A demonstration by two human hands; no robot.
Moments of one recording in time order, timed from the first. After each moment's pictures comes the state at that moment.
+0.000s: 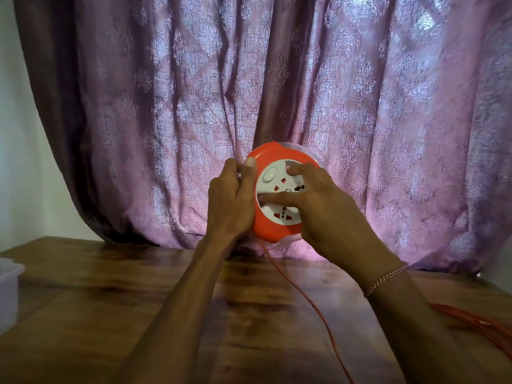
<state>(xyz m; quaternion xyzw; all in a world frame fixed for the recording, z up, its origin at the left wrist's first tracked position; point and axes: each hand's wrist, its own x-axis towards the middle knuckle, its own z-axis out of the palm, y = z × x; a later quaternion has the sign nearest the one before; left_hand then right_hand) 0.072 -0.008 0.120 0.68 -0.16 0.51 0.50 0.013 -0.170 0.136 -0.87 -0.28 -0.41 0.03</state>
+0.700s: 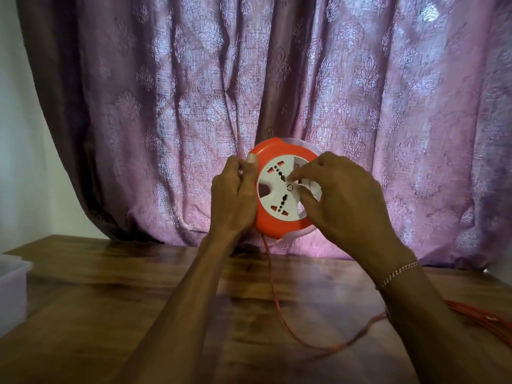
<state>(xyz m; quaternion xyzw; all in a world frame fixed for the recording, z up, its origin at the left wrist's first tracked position) 0.068 -0.012 0.120 0.68 -0.17 0.50 0.51 0.011 -0.178 0.141 -0.82 -0.22 -0.51 0.13</state>
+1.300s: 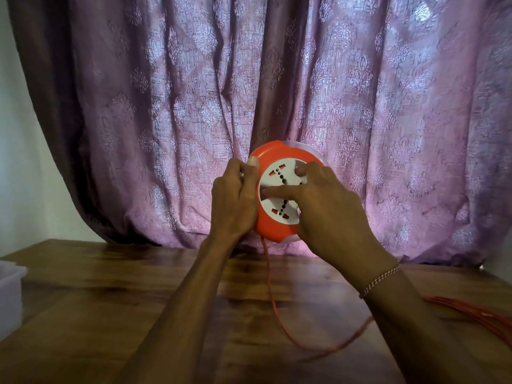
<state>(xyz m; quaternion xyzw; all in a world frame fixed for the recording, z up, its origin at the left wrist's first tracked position) 0.073 -0.016 0.117 0.68 -0.17 0.50 0.51 -0.009 -0.166 0.139 -0.91 -0.20 -0.36 0.04</state>
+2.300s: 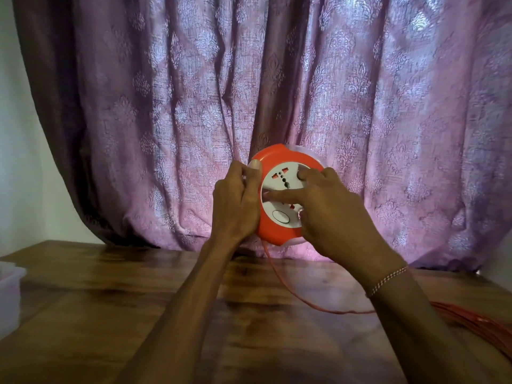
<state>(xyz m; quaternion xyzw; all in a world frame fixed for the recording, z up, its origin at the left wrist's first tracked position) 0.070 -0.019 0.120 0.68 -0.17 0.51 0.49 -0.004 -0.173 0.145 -0.91 -0.19 -0.36 0.00</state>
